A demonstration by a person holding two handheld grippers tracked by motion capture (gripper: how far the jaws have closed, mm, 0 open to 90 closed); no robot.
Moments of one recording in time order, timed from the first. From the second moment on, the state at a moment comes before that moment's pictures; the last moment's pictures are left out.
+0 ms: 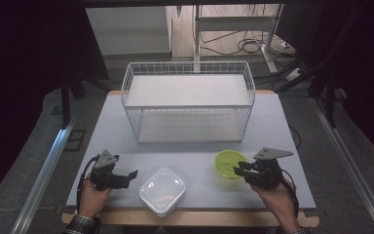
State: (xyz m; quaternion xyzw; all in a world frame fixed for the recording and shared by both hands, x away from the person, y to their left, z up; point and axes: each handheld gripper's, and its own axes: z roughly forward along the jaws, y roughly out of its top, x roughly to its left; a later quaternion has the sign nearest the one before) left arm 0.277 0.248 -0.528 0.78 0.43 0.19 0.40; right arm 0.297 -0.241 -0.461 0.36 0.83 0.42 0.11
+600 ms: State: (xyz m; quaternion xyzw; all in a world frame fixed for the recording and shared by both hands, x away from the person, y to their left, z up) left arm 0.278 0.248 -0.528 0.79 0.43 0.20 0.40; right arm 0.320 -0.193 -0.465 0.32 0.85 0.40 0.11
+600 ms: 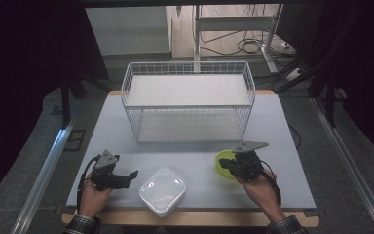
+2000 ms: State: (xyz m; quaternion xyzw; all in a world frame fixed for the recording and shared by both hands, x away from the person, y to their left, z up) left arm 0.277 0.246 -0.526 0.78 0.44 0.19 0.41; right arm 0.333 -0.204 -0.475 0.34 0.86 0.35 0.12
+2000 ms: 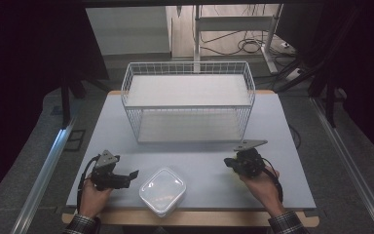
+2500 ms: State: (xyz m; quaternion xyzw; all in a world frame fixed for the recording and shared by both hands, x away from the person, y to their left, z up) left arm 0.275 0.246 -0.523 0.78 0.44 0.18 0.41; right arm 0.329 -0.235 -0.474 0.37 0.85 0.35 0.13
